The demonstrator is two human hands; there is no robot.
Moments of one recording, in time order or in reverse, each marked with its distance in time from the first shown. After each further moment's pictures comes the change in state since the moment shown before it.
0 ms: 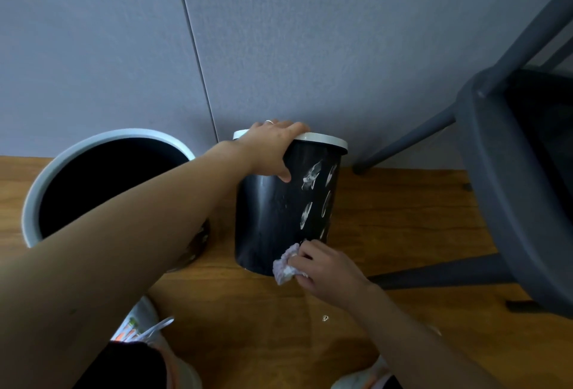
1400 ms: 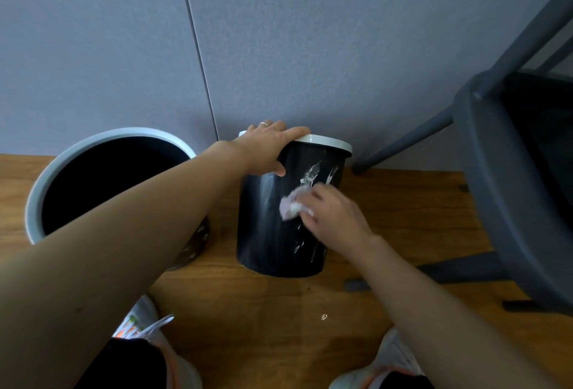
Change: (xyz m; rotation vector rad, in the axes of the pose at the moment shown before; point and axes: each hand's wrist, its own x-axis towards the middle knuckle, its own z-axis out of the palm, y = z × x) left_hand -0.005 -0.009 0.004 0.063 -0.020 0.022; right_hand 0.050 0.022 -0.054 -0.127 0.213 0.176
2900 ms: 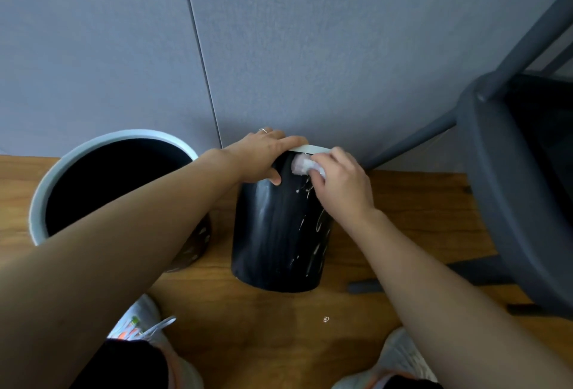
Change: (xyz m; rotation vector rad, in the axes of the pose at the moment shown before) left_hand -0.014 -0.005 0.001 -0.010 -0.029 0.057; right_hand 0.043 0.006 -0.018 0.019 0.306 0.239
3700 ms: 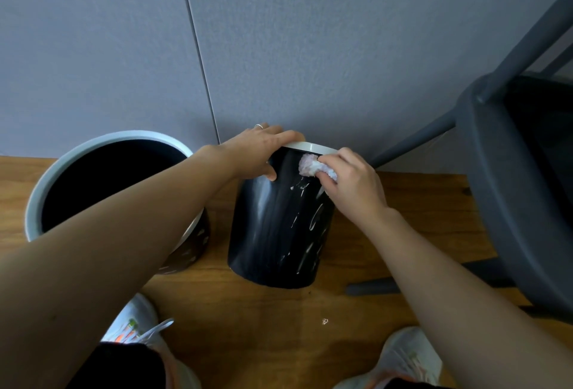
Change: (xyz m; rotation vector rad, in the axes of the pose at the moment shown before) left_hand 0.001 -0.008 -0.006 -0.046 0.038 0.025; right_hand 0.001 0.023 -0.009 0.023 -0.019 -0.090
